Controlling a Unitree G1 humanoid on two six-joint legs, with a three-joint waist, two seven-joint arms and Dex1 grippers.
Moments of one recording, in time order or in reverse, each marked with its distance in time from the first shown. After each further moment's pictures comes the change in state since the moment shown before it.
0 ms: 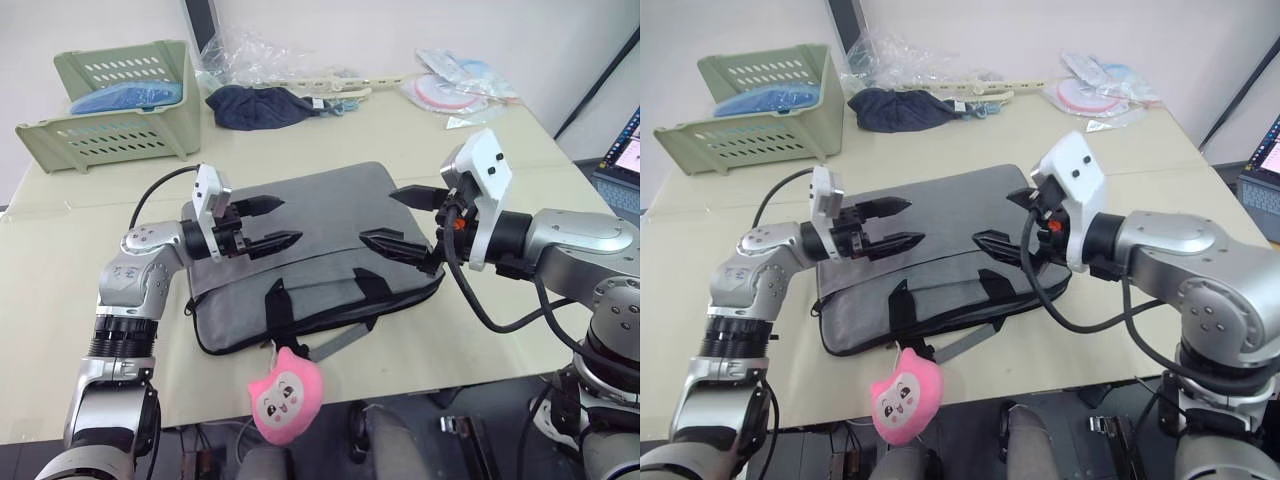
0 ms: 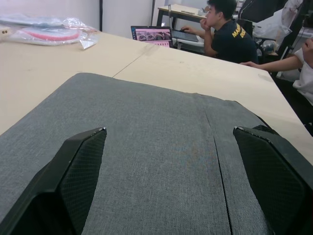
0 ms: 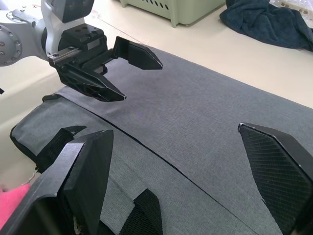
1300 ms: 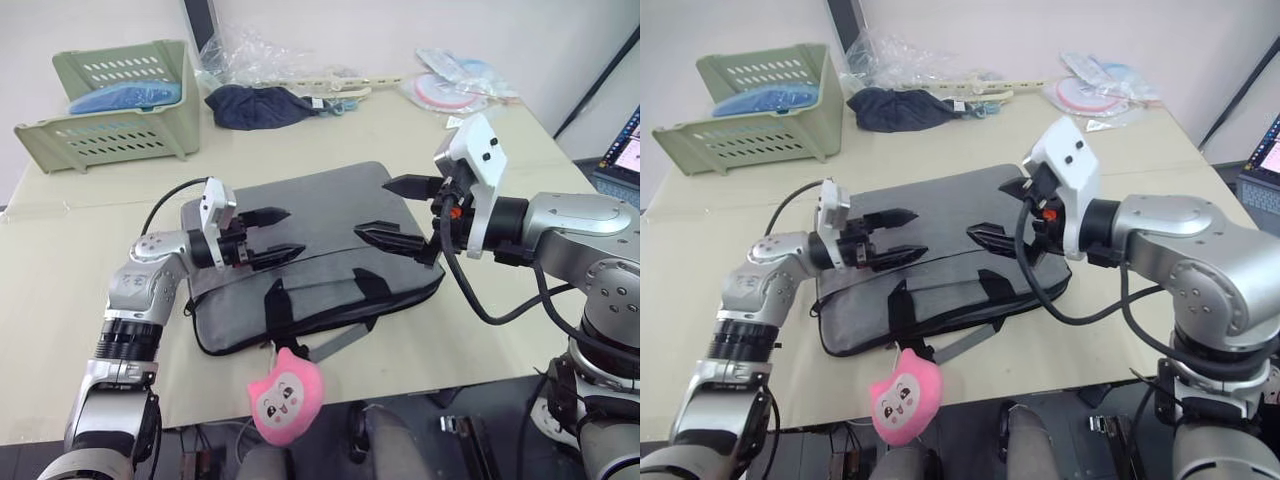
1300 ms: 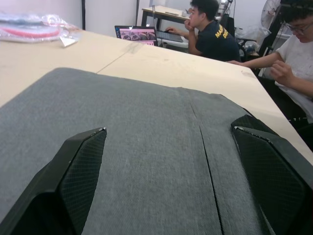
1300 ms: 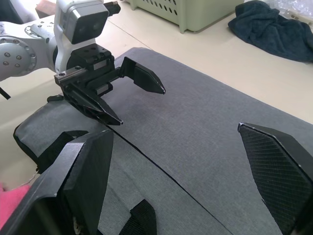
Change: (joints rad) left arm -0.001 -0.008 -0.048 0.081 -0.017 -0.106 -0.057; right arm -0.073 0.001 0.037 0.040 -0.106 -0.001 0.122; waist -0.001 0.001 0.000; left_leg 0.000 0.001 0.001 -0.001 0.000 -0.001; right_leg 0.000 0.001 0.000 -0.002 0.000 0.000
